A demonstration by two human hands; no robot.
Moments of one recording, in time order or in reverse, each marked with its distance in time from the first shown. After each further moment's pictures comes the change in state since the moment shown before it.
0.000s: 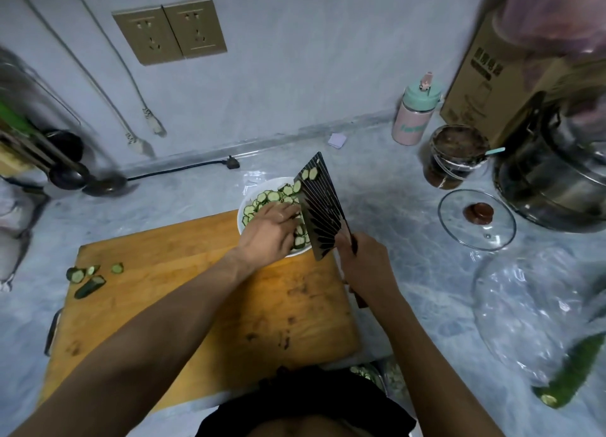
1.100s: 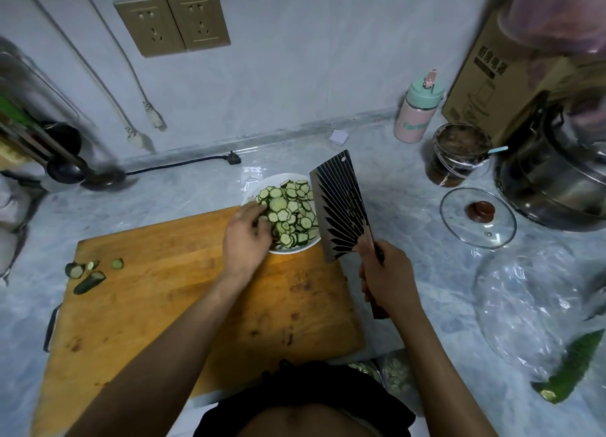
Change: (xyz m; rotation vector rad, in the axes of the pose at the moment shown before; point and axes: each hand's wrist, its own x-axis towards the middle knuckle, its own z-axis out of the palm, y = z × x) left_hand -0.034 0.012 -0.012 -0.472 0.327 -0.690; right_hand -0.028 0.004 -0.020 0.192 0.055 0.100
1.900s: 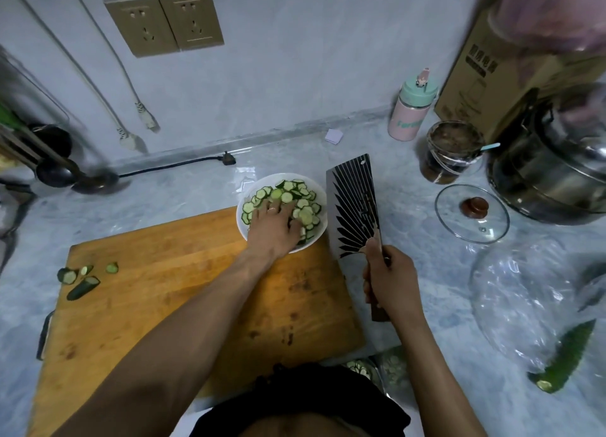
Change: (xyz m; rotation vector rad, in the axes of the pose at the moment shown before) left_hand 0.028 0.016 0.041 0.425 -0.408 0.083; right_hand -0.014 -0.001 0.000 0.135 0.086 0.110
